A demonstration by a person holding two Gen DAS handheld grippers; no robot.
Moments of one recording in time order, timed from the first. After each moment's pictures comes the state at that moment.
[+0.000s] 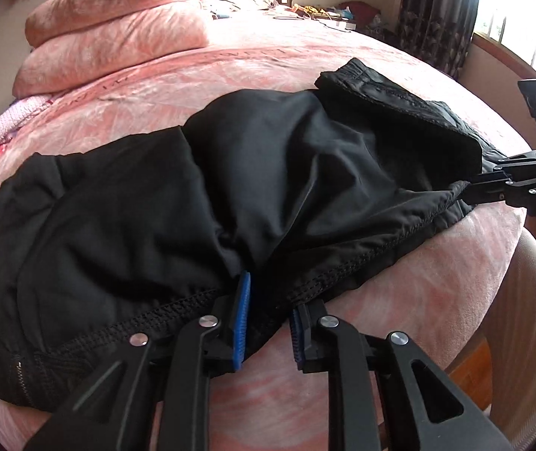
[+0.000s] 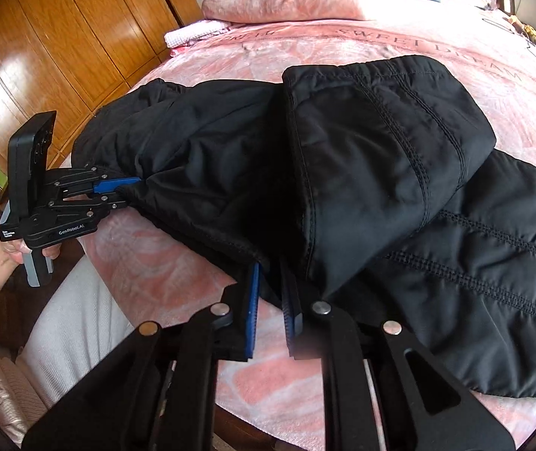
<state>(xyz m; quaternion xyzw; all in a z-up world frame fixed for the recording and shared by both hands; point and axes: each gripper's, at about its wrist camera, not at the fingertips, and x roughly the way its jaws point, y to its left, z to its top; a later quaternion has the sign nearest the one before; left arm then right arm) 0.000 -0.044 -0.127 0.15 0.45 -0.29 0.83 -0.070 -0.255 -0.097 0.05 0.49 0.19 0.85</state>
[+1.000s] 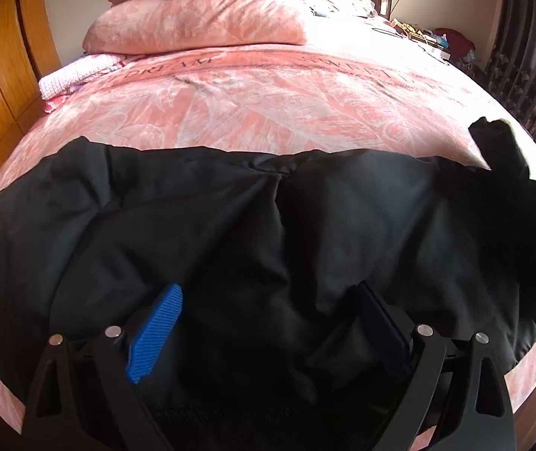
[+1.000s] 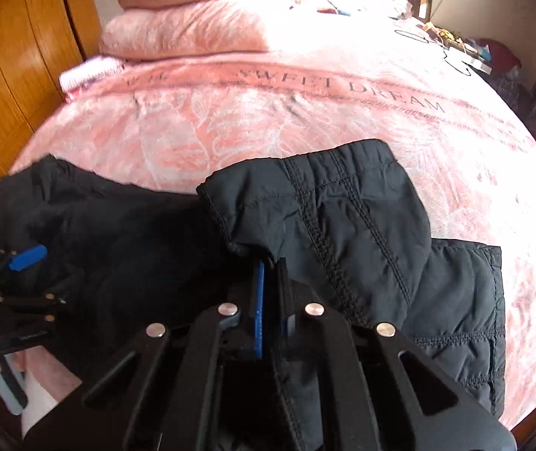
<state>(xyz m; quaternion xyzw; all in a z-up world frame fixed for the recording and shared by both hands) 0.077 -0.053 -0.131 0.08 0.48 -0.14 0.86 0.018 -0.267 -0.061 0.05 0.46 -0.02 0.89</state>
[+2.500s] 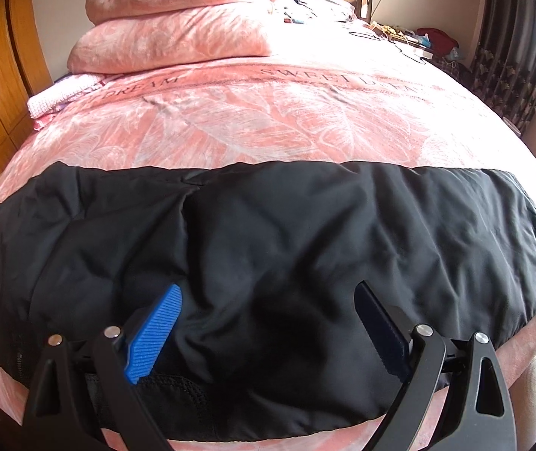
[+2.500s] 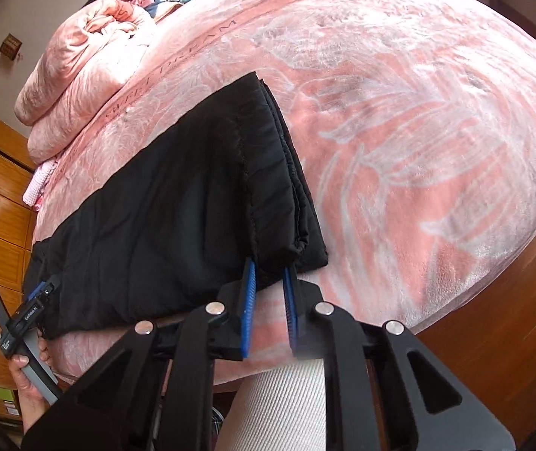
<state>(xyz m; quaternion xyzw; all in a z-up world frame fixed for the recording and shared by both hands) 0.039 -0.108 -0.110 0.09 0.47 -0.16 0.87 -0.157 -0.452 -0.109 0.29 0.49 -0.13 0.81</state>
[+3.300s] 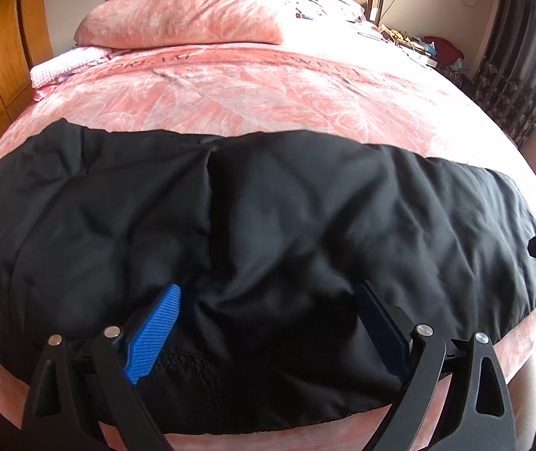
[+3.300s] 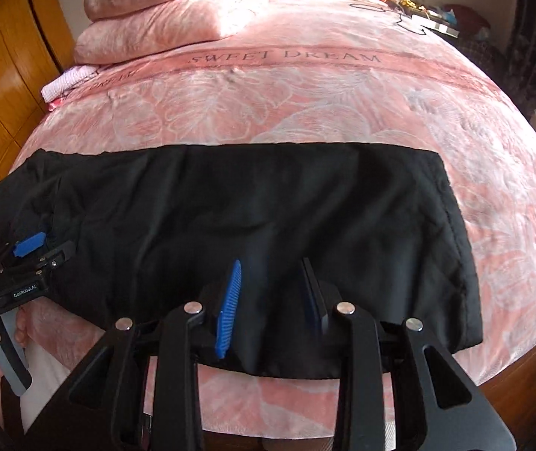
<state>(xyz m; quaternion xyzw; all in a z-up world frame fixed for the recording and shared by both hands) 0.038 -0.080 -0.135 0.05 0.48 -0.16 0.86 -0.058 -0.308 -0.082 0.07 0.51 -0.06 0.86</state>
